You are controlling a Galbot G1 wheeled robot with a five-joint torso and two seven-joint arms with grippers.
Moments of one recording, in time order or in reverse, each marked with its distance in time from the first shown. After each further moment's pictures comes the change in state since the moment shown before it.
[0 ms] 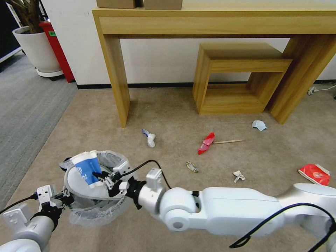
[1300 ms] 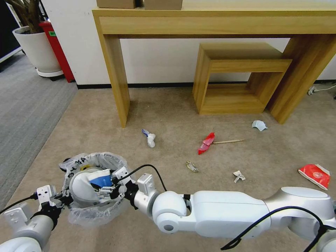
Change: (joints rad) left arm -0.024 0.005 0.012 0.055 0.010 -0.009 0.002; right arm -0.046 -0.017 0.042 -0.002 -0.043 -0.066 0.071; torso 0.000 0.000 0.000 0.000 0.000
